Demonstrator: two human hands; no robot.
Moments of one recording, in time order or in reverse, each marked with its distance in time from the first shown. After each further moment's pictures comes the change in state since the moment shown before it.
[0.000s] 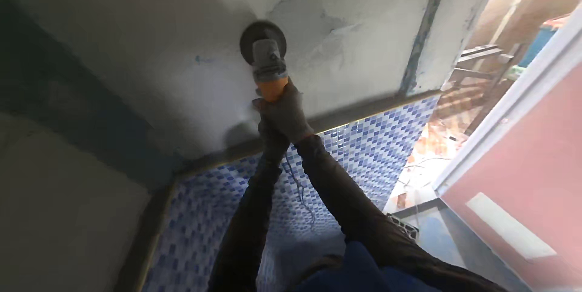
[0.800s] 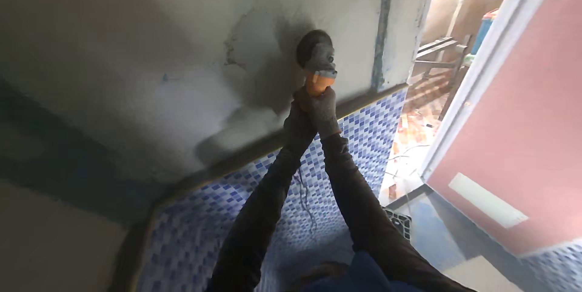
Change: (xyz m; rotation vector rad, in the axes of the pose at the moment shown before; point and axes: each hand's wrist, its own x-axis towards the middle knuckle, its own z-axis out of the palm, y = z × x) left_hand 0.001 0.082 0.075 0.170 -0.420 0.050; right_hand -0.005 0.073 -0.103 0.121 0.364 0.216
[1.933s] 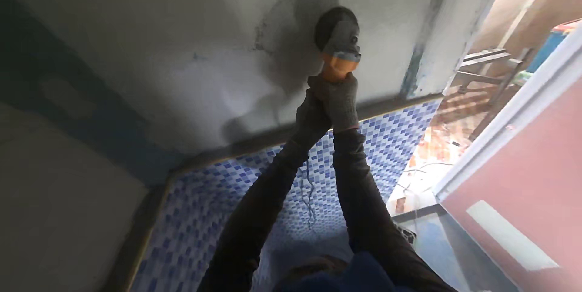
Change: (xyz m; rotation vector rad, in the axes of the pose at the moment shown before) left_hand -0.004 -0.004 -0.027 -0.120 0.089 0.078; right_hand -0.013 -0.034 0.003 -0.037 -0.074 -0.037
